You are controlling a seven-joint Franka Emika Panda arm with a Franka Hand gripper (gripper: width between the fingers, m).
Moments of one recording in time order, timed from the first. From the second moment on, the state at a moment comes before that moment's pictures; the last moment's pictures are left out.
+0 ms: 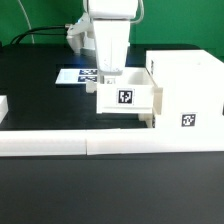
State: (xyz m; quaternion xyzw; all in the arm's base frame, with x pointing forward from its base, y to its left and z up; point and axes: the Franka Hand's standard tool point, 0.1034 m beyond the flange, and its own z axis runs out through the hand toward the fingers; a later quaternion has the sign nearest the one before) arm 0.546 -0.010 0.060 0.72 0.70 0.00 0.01
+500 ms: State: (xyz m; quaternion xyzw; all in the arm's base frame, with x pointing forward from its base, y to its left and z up) arm 0.546 -0.006 0.060 0.72 0.69 0.00 0.01
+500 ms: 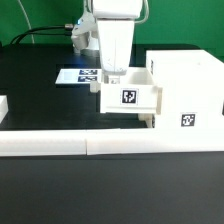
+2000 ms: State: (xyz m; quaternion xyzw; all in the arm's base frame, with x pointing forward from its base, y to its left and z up) arm 0.547 0.003 0.060 0.72 0.69 0.00 0.00
